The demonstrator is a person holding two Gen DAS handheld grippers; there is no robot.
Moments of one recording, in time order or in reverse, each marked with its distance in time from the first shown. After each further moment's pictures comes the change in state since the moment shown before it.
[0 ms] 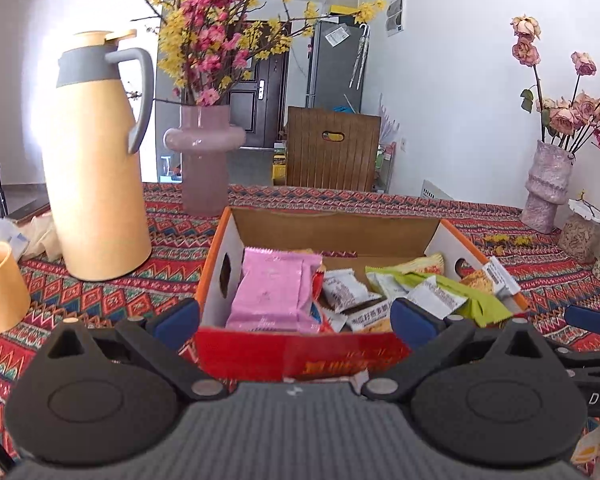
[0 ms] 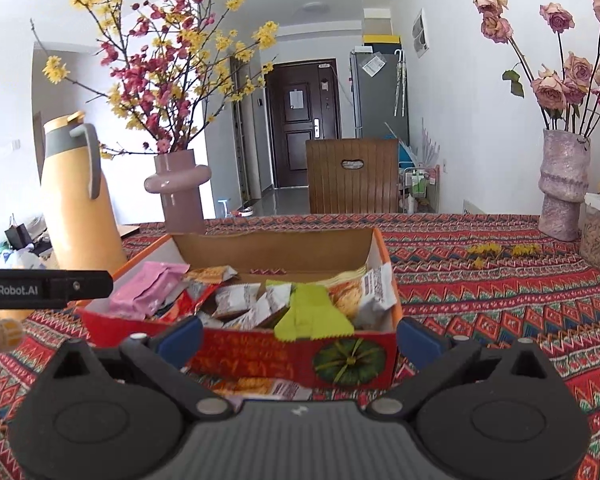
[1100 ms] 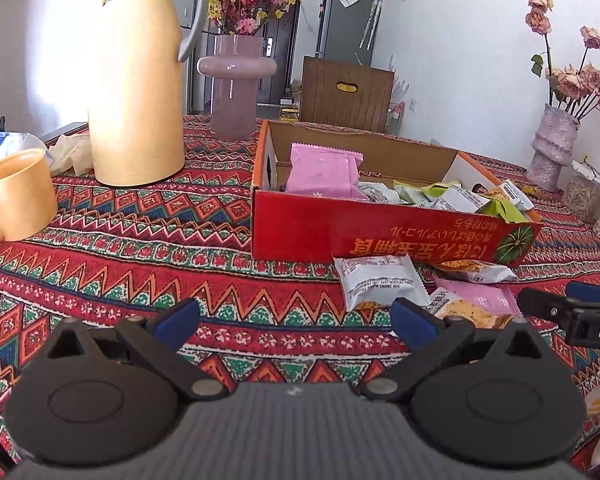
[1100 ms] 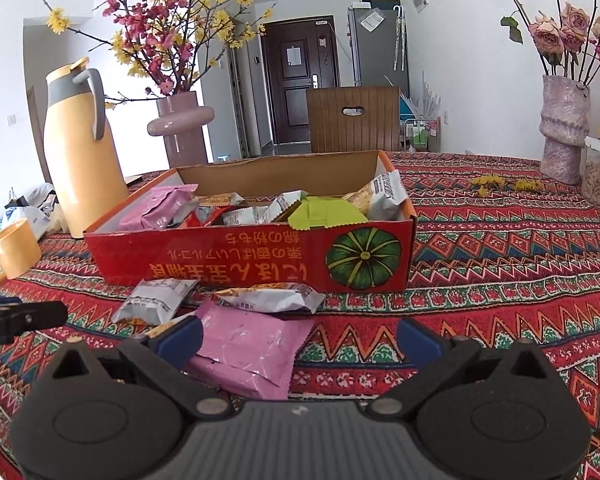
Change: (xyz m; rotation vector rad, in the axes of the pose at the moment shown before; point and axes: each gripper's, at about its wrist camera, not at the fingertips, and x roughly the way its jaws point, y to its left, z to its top) left arm -0.023 0.043 -0.064 -0.037 0.129 -0.009; right arm -0.001 0.006 -0.044 0.026 0.129 -0.001
